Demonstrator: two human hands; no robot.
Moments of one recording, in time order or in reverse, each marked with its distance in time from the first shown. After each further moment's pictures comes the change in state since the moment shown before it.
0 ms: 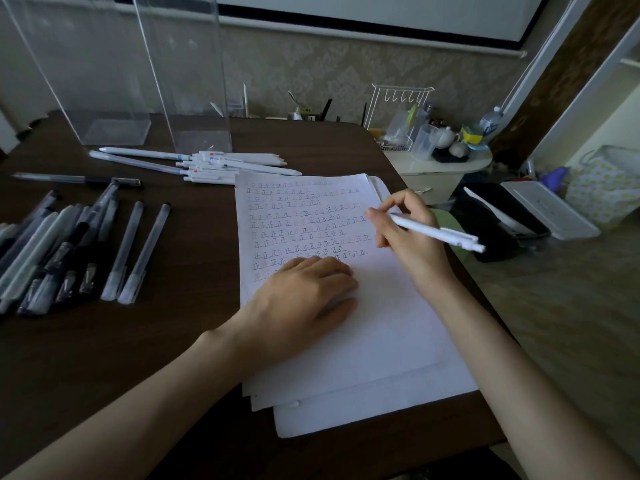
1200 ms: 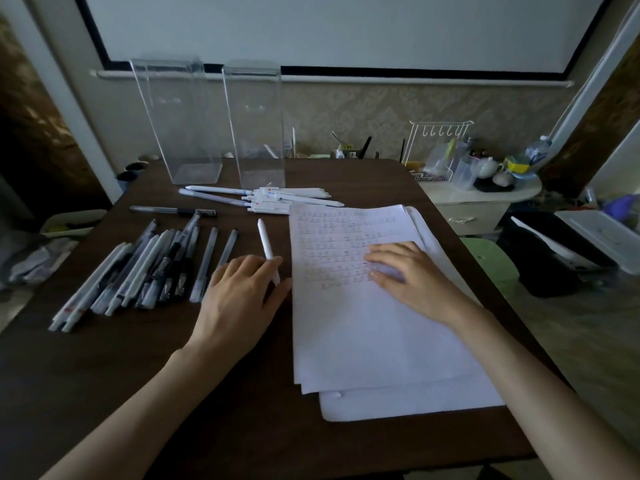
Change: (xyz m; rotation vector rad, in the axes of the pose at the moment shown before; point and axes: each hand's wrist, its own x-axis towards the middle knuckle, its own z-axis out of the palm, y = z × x) left_hand -0.068 -0.030 -0.046 0.354 0.176 -0.587; right_hand -0.008 0.004 0.011 -0.659 -0.463 -0.257
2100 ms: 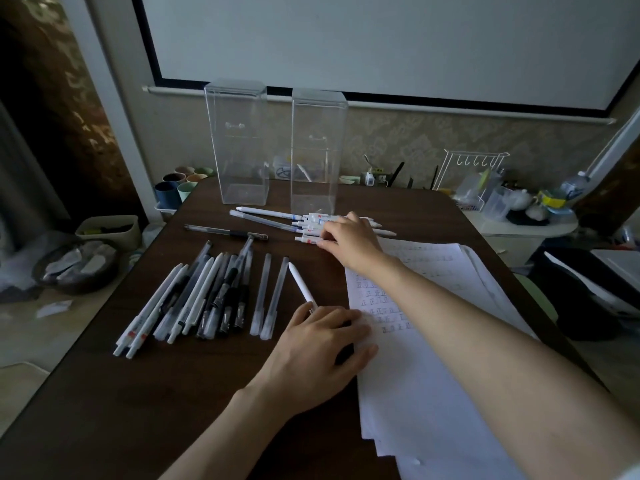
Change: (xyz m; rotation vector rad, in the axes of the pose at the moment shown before) left_hand -0.002 -0.009 0.006 -0.267 -0.138 0.279; right_hand 0.178 -0.089 0.066 -0.289 0.030 -0.094
